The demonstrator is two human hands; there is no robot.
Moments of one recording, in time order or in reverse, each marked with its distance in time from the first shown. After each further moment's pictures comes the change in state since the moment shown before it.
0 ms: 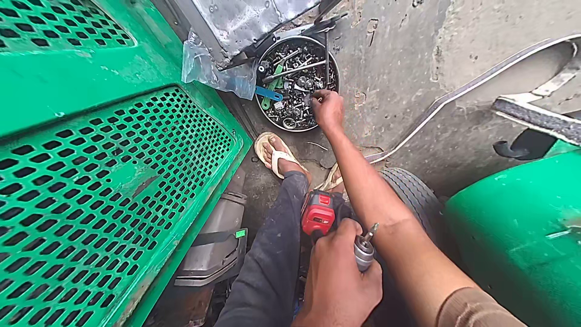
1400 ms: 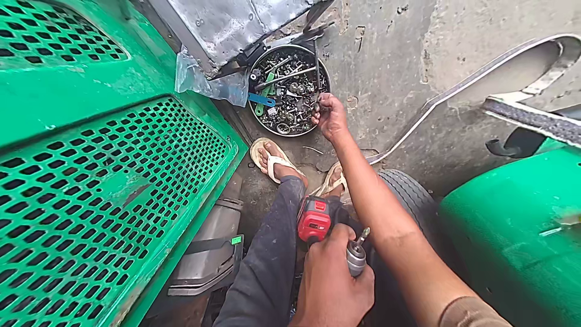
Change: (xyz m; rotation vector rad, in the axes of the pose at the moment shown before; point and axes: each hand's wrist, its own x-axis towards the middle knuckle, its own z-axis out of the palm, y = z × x) left_hand -0.001 0.001 0.005 0.013 -0.056 -0.036; right_hand -0.006 0.028 -0.014 1.429 -0.219 0.113
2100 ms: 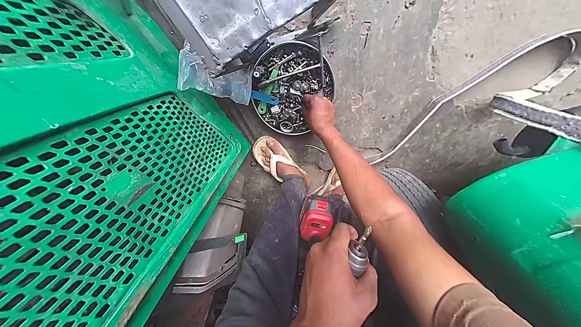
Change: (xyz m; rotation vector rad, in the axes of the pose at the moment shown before) left_hand 0.000 -0.002 -0.006 -0.012 0.021 0.004; right_hand 0.015 0.017 0.034 -1.759 -0.019 -0.255
